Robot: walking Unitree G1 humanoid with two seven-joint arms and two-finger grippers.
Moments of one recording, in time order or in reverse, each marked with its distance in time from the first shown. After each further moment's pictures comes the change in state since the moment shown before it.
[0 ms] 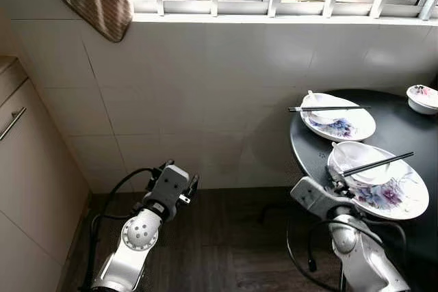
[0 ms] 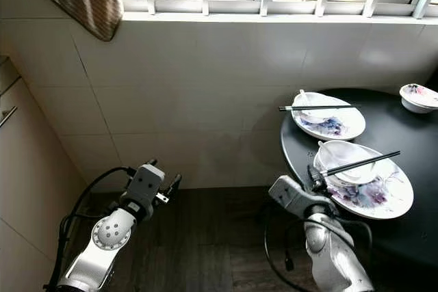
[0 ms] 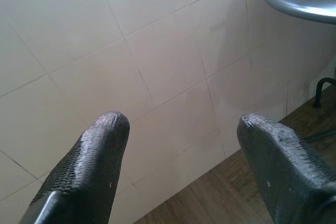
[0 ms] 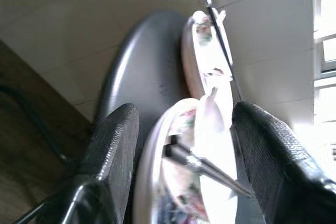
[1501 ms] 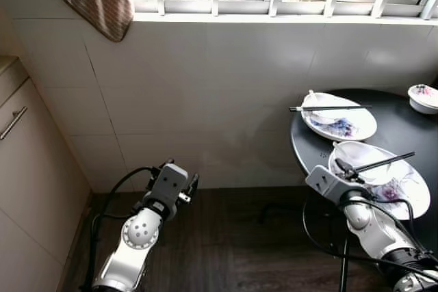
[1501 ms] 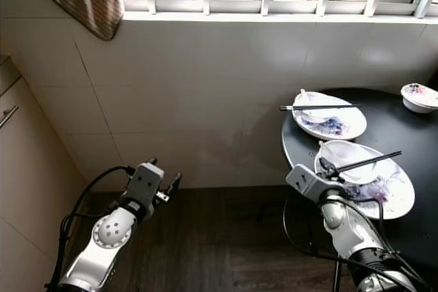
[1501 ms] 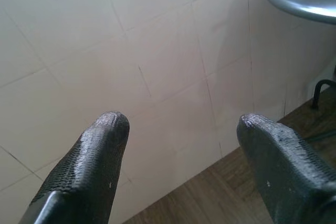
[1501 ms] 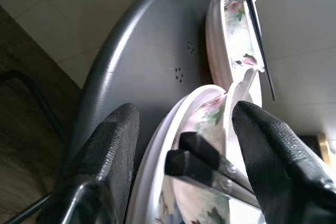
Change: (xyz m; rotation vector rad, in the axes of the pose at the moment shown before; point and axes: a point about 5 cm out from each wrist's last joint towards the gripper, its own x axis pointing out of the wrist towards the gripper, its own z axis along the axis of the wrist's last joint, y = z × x) left arm 0.001 0.000 -0.003 -0.030 0.011 0.004; right arm 0.042 -0.003 -0.037 0.009 0.005 0.111
